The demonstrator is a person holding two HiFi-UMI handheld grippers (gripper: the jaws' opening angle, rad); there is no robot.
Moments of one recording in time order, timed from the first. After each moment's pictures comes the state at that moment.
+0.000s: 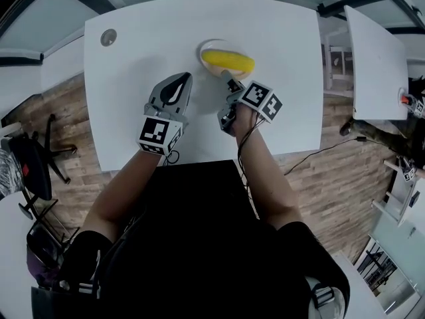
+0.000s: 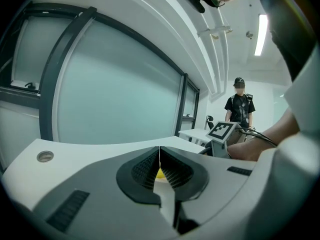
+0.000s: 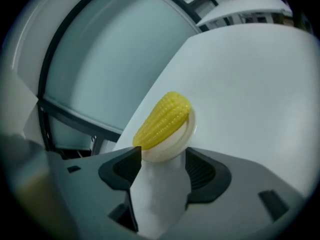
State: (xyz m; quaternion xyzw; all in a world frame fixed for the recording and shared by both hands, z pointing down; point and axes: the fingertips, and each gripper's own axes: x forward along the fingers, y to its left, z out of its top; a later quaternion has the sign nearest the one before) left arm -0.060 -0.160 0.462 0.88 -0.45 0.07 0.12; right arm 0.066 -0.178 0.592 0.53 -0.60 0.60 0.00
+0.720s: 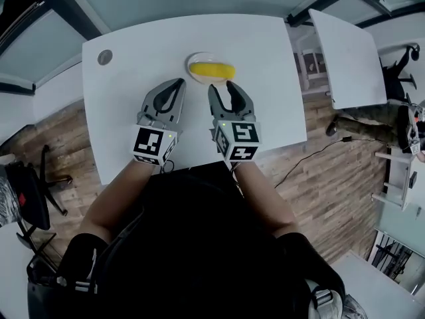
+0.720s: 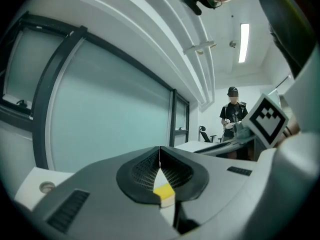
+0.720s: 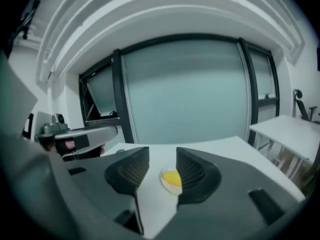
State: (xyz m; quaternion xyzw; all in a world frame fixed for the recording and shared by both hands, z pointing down) left arm -0.056 -0.139 0.380 0.91 -0.42 0.01 0.04; right arm 0.039 -0.136 0.424 0.58 -0.79 0.16 0.11
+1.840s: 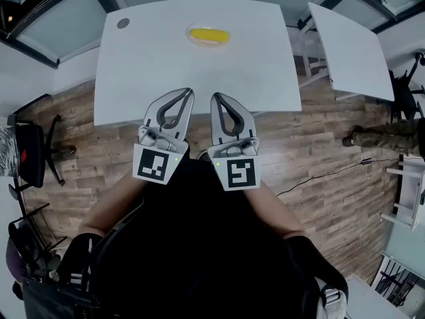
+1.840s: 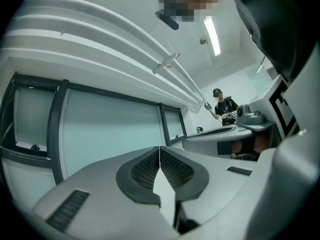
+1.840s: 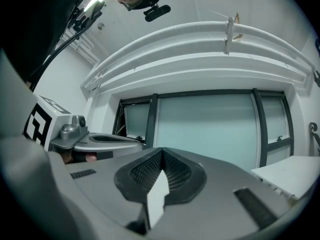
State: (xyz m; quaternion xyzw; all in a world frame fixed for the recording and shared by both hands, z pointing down) left arm 0.015 0.093 0.300 0.89 -0.46 0.01 -0.09; right arm 0.062 0.097 0.298 0.50 -0.86 -0.06 -0.02
